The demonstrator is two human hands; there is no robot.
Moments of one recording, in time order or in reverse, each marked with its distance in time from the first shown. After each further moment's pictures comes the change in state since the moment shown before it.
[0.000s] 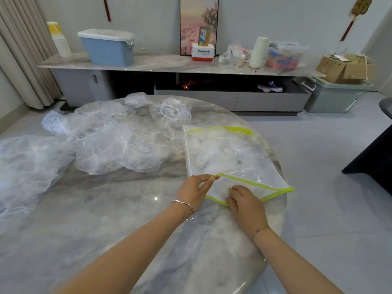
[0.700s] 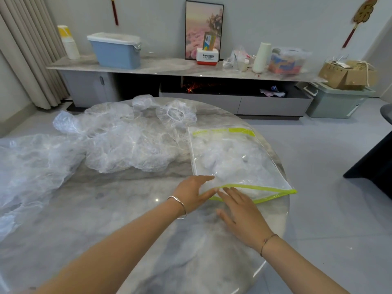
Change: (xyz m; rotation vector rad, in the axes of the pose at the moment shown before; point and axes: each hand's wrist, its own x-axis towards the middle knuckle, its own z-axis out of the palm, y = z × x) left_hand -0.010 -0.004 -0.029 0.370 -0.149 0.053; right_hand -0.017 -0.047 -0.040 0.048 -0.389 -0.015
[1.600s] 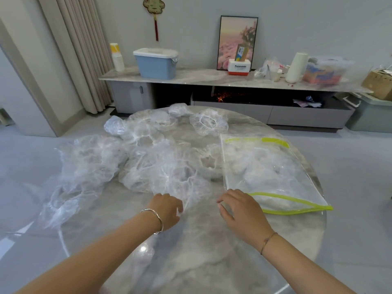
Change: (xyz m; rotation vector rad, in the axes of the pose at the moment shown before) left_hand -0.099 -0.066 -0.078 0.632 -0.165 -0.239; right_hand 0.027 -0.078 -0.004 0.111 0.354 -0.280
